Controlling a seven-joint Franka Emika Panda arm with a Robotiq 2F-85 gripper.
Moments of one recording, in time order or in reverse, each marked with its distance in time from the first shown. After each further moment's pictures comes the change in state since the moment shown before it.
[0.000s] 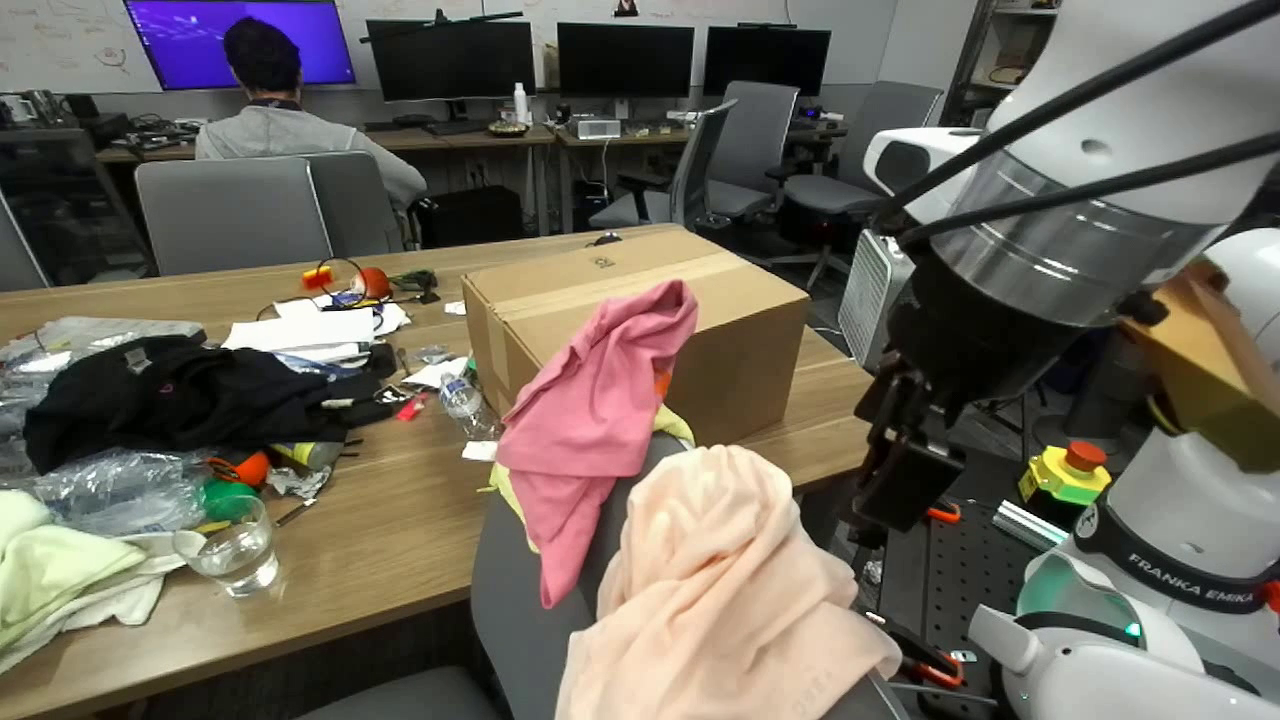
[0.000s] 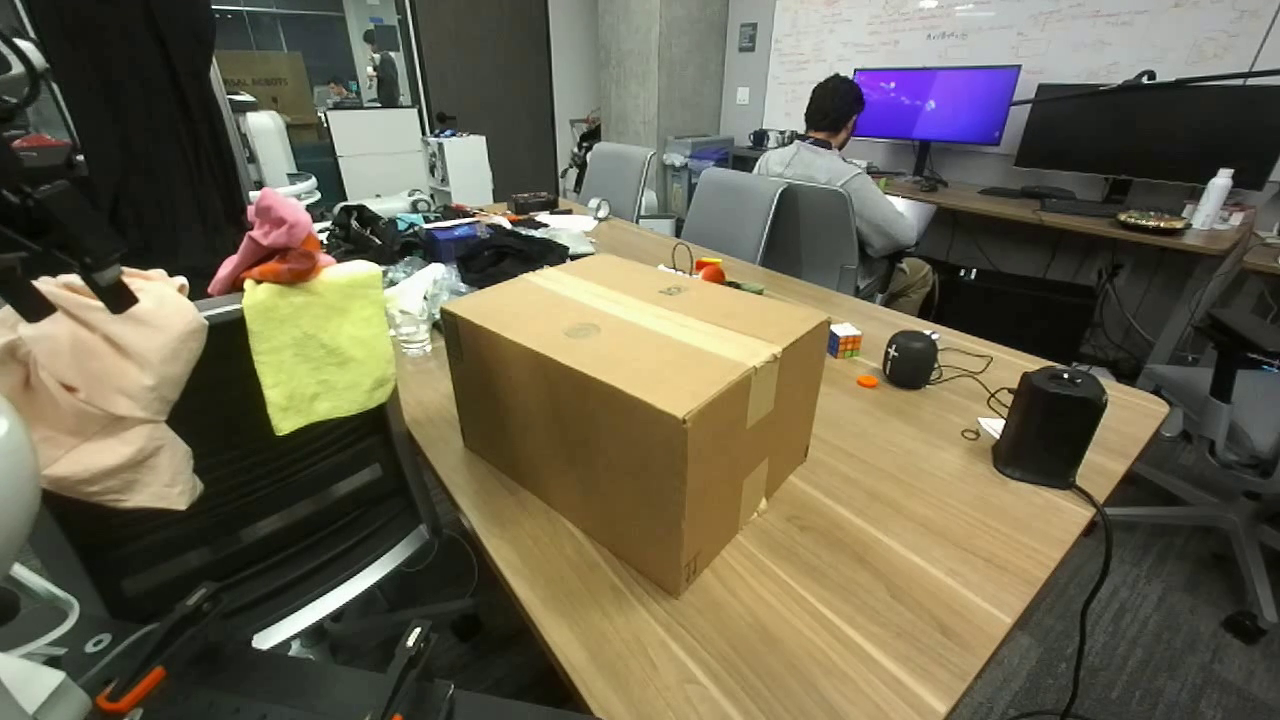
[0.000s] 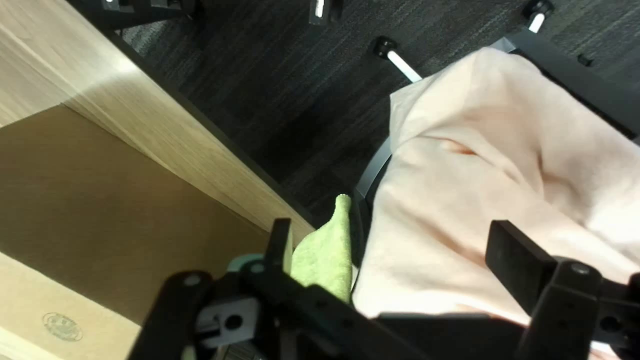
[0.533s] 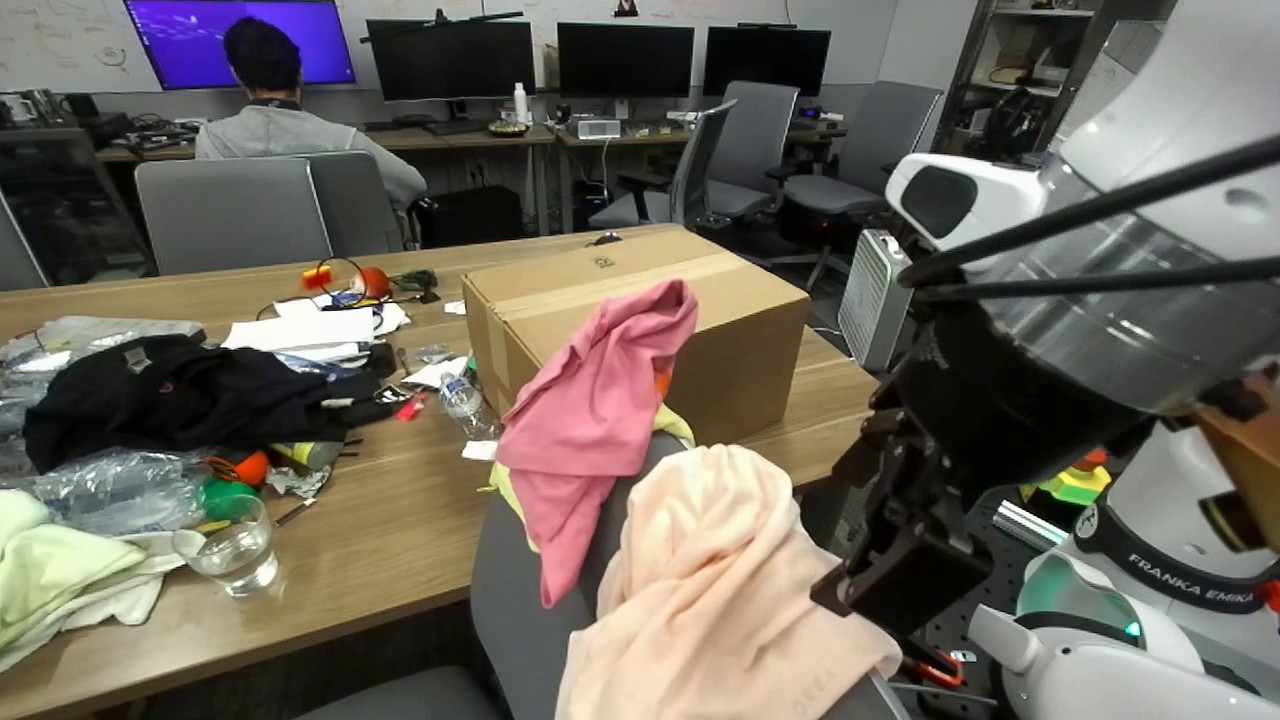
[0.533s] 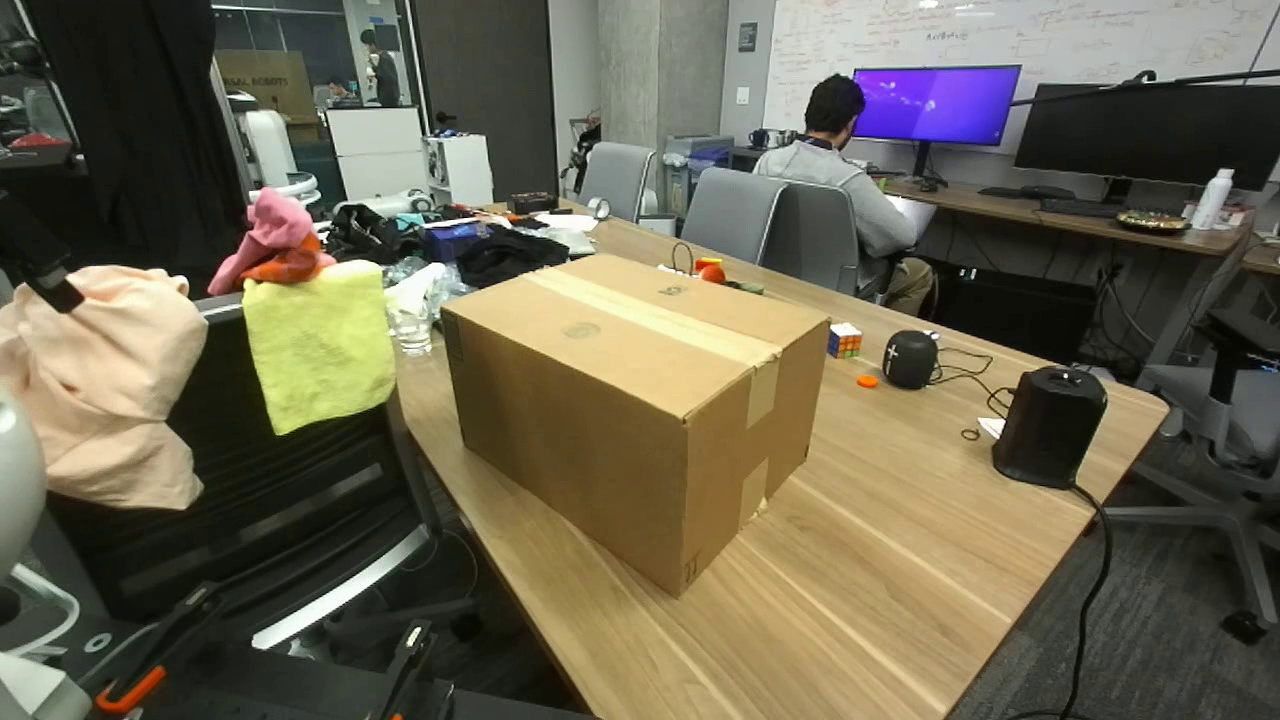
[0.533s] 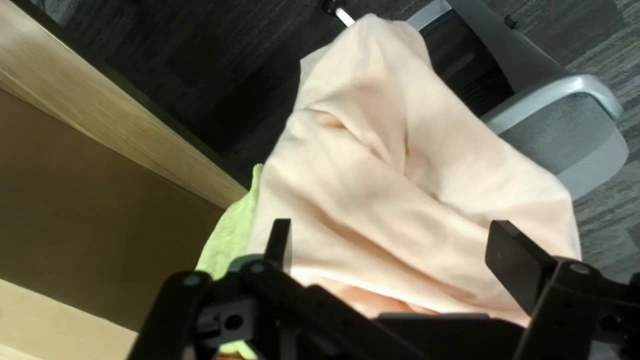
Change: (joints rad) arm 0.031 0.060 0.099 0.016 0.037 0.178 0.101
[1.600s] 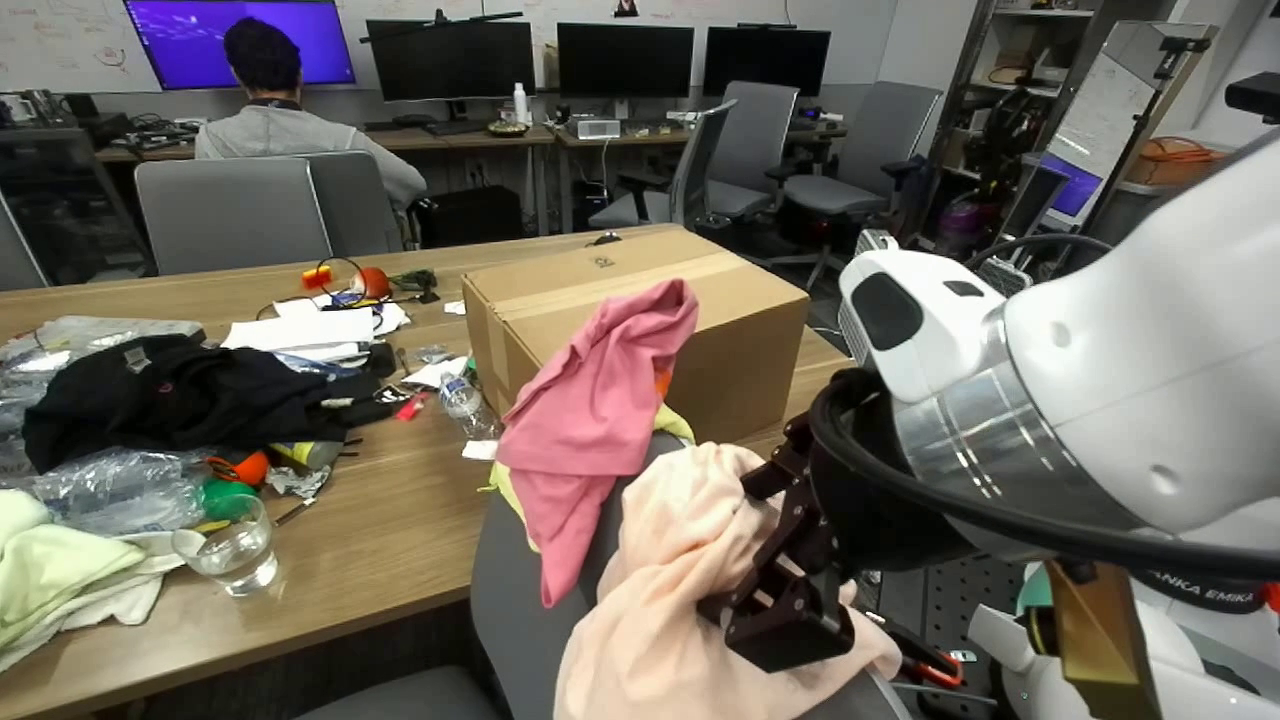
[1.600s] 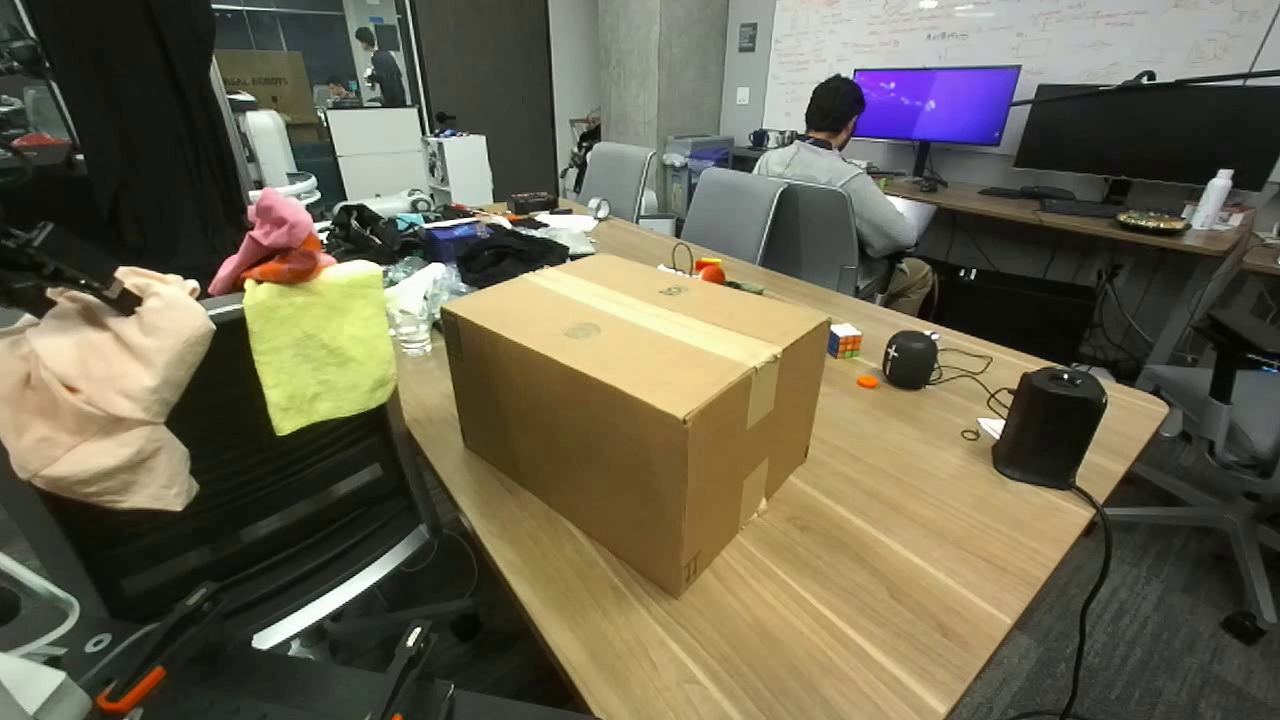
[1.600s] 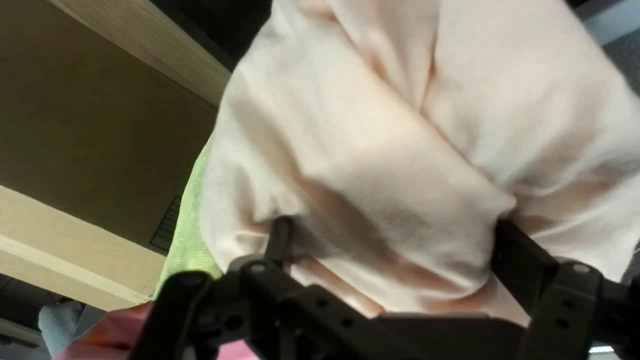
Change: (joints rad) arm -0.268 0.090 0.293 -0.023 -0.289 0.310 0.241
